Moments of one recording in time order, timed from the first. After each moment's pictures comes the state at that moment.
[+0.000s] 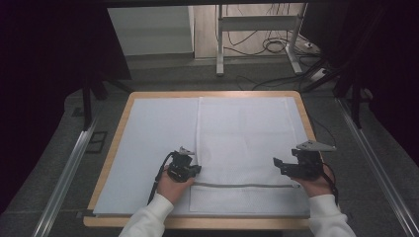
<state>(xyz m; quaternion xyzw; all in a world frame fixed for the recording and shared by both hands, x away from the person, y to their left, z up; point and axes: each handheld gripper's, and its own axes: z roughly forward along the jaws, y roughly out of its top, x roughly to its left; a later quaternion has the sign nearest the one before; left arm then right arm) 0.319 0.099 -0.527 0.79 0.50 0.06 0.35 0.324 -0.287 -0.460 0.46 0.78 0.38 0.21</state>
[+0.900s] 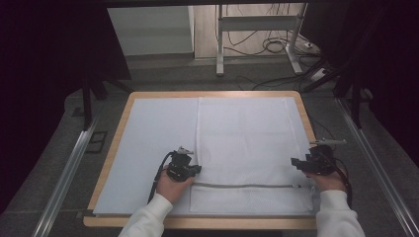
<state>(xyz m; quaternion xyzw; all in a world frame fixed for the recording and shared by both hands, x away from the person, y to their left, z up) 0.320 0.101 -0.526 0.79 0.50 0.05 0.36 0.351 -0.335 -0.481 0.55 0.76 0.30 0.17</state>
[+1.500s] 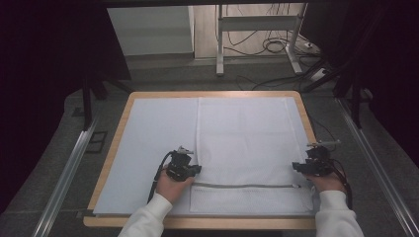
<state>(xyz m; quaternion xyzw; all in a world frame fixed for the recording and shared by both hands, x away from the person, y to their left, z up) 0.320 0.102 -0.524 0.79 0.50 0.05 0.36 0.356 -0.334 -0.494 0.57 0.77 0.24 0.16</state>
